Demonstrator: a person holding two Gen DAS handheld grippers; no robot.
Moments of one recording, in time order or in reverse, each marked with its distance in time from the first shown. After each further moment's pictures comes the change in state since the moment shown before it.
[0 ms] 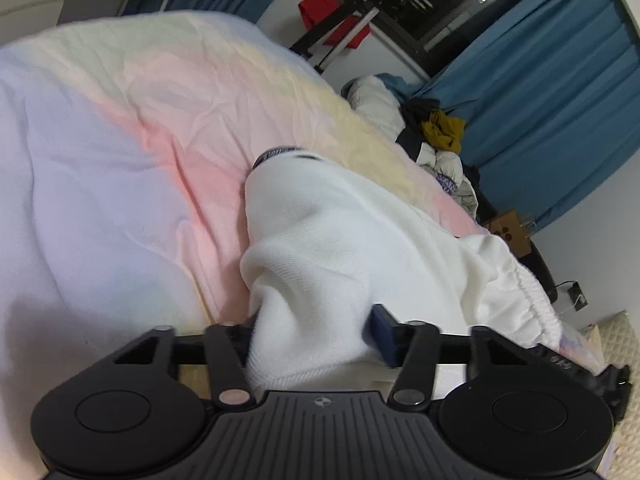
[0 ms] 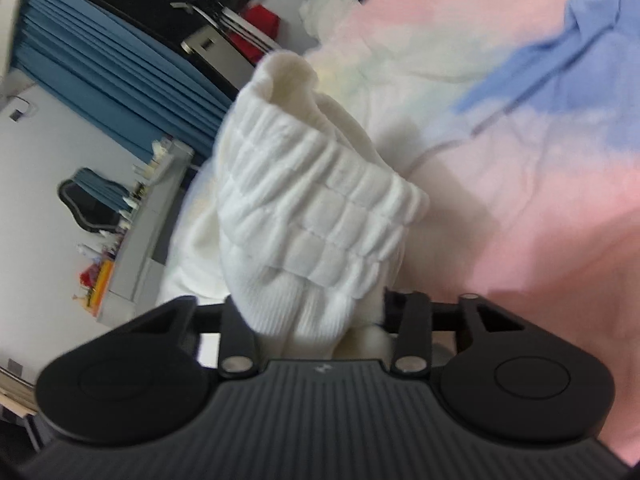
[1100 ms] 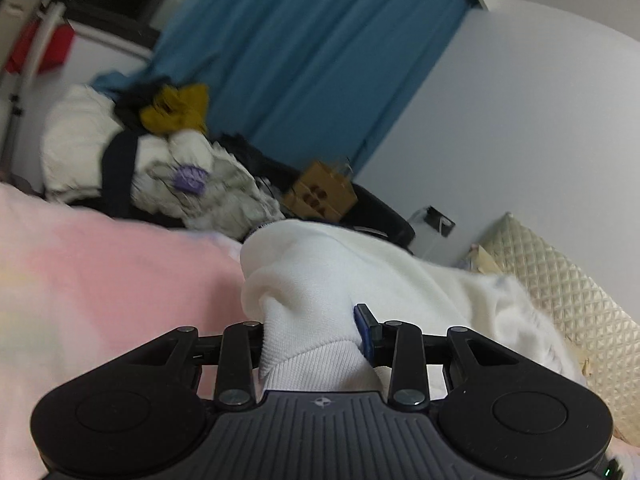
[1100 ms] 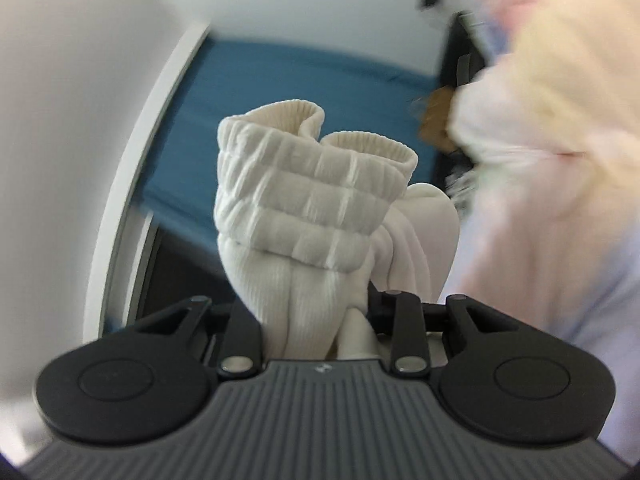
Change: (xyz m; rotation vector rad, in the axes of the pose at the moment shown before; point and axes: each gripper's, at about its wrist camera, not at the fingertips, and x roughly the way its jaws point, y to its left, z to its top) left arm 0.319 -0.413 -0.008 0.436 0.059 -0.494; right arm -0.131 -0.240 0.165 0.371 -1.019 0.268
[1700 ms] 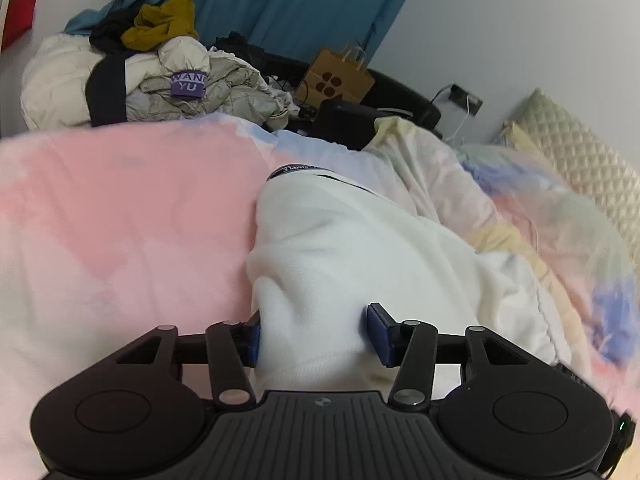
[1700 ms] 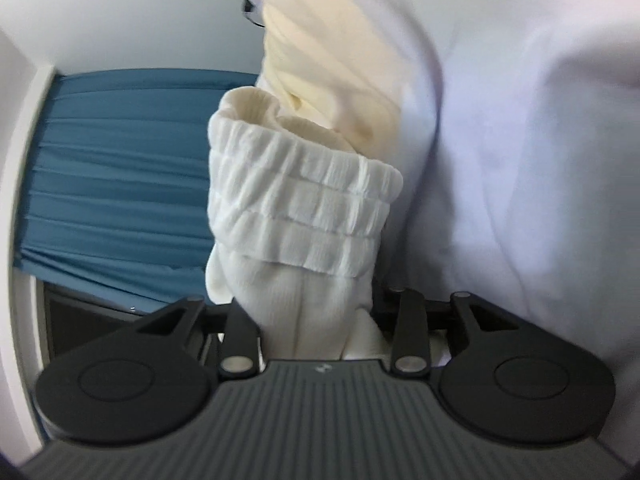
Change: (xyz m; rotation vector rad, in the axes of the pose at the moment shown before) left arm 0.047 0.023 -0.034 0.176 0.301 0.105; right arm -0.028 -0.085 0.001 0.222 0.032 -0.412
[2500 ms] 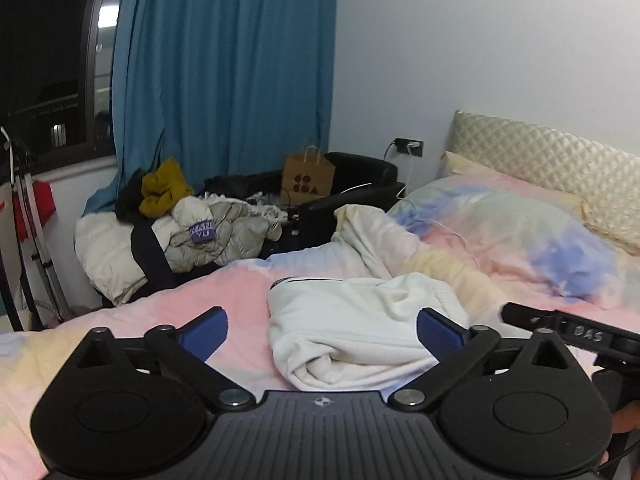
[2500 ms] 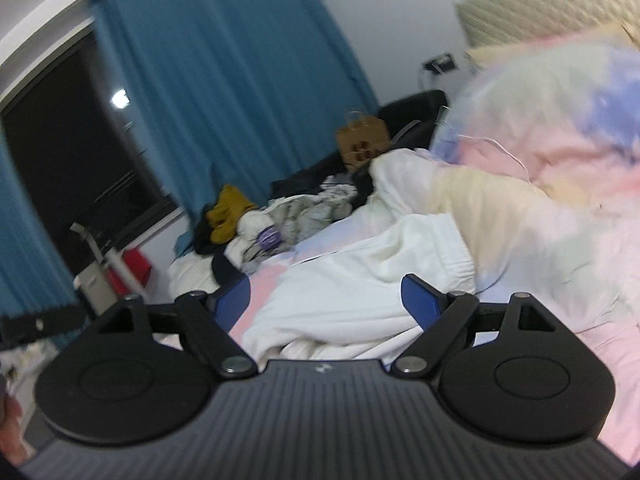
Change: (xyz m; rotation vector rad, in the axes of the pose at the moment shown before) left arm -0.344 -0.112 -0.053 0.349 -0.266 0.081; right arm -0.244 0.211 -0.112 -0.967 -0.047 -0.112
